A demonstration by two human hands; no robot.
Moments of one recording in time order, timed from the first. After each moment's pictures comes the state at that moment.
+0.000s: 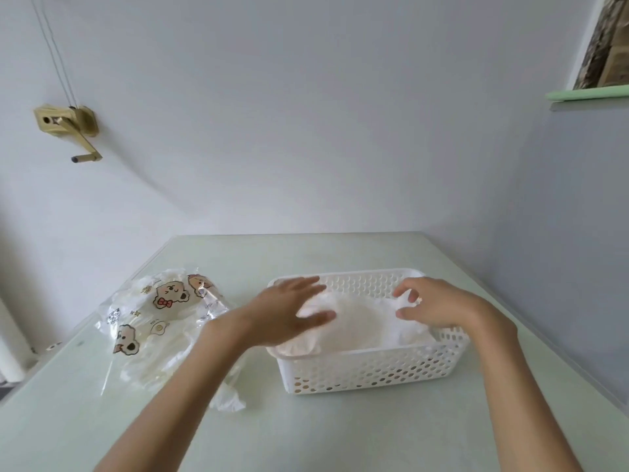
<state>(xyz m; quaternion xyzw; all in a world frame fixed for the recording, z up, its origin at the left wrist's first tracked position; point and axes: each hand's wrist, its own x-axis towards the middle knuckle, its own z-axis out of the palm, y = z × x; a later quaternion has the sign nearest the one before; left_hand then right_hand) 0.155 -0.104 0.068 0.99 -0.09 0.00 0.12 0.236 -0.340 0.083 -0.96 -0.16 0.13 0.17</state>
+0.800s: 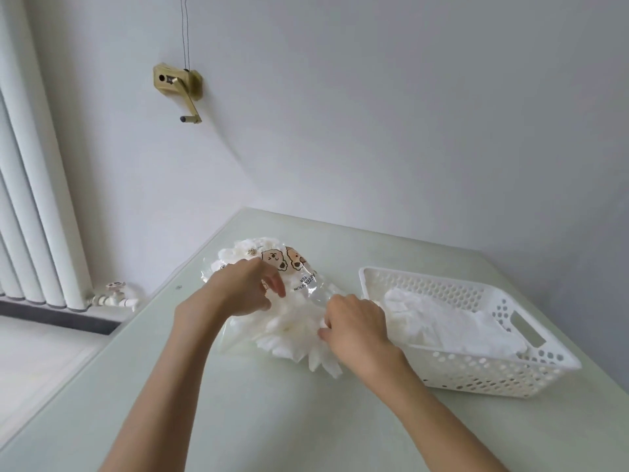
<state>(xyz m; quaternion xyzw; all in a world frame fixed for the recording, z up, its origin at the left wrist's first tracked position) 0.070 0.052 0.054 0.97 0.10 0.06 0.23 0.111 -0.124 0.055 -0.95 -0.32 -0.01 0.01</state>
